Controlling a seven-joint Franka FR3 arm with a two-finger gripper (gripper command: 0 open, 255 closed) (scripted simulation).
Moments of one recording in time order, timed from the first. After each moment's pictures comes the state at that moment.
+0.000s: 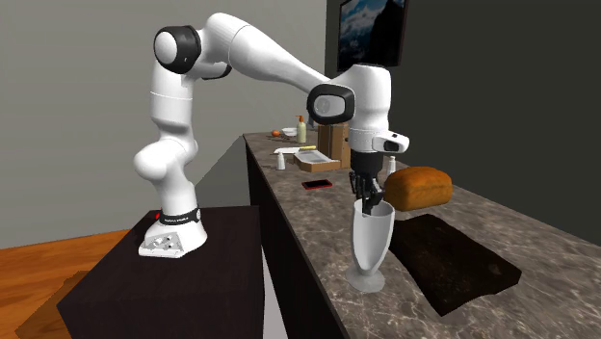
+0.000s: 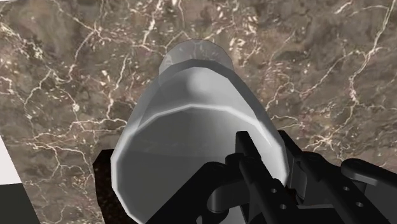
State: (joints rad) arm -0.11 0.23 -0.35 -1.86 0.12 2.12 -0.66
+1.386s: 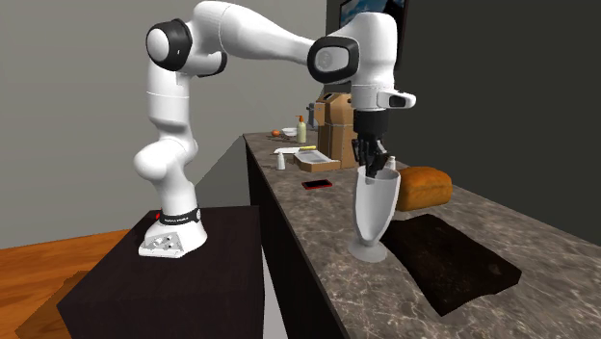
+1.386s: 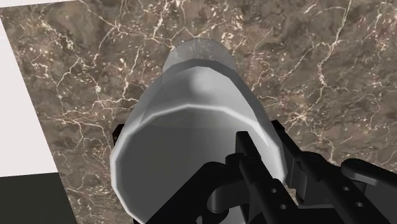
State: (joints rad) arm -0.11 0.17 -0.35 -1.70 0.09 1.91 -0.64
